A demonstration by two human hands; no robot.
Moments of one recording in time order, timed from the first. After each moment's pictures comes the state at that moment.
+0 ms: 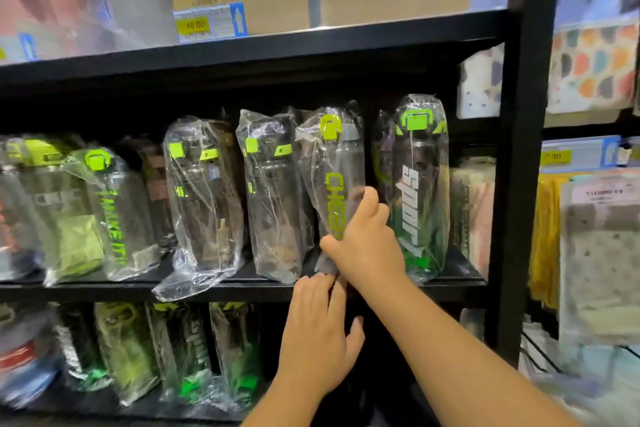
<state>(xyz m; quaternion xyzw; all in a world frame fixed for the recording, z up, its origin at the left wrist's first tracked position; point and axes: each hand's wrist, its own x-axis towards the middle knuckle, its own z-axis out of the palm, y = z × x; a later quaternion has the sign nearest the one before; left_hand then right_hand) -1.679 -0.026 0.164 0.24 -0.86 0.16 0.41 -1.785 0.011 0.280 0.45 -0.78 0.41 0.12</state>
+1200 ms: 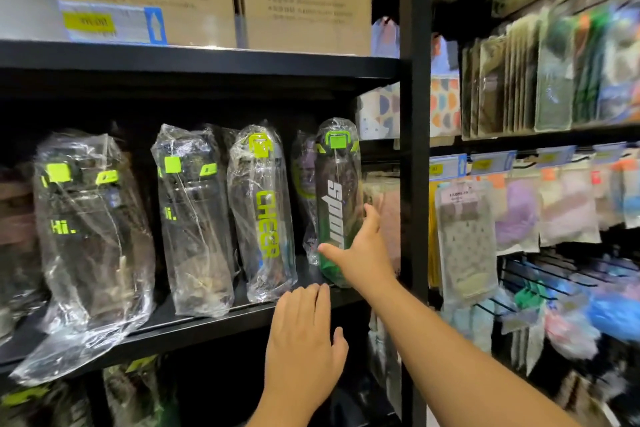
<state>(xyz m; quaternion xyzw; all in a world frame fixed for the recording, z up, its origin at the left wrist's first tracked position) -1.716 -0.006 0.165 0.14 -0.89 0.13 0.41 -1.851 0.059 0.261 0.31 -0.77 0.55 0.08</state>
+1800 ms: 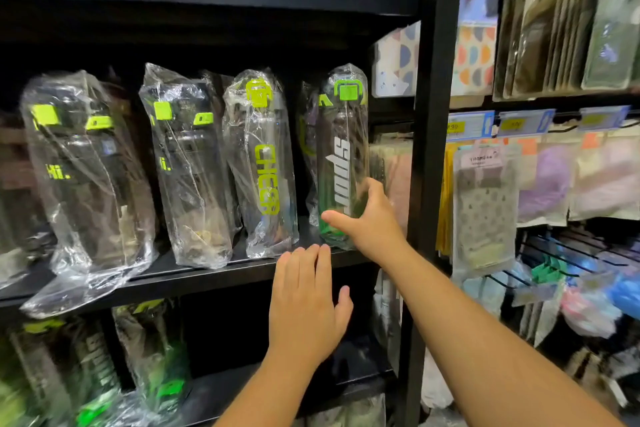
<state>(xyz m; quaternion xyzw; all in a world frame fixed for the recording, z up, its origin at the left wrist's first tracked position) -1.728 0.002 0.154 0.18 -0.87 0.12 0.43 -1.862 0.076 0.253 0.38 -0.76 0.53 0.05</state>
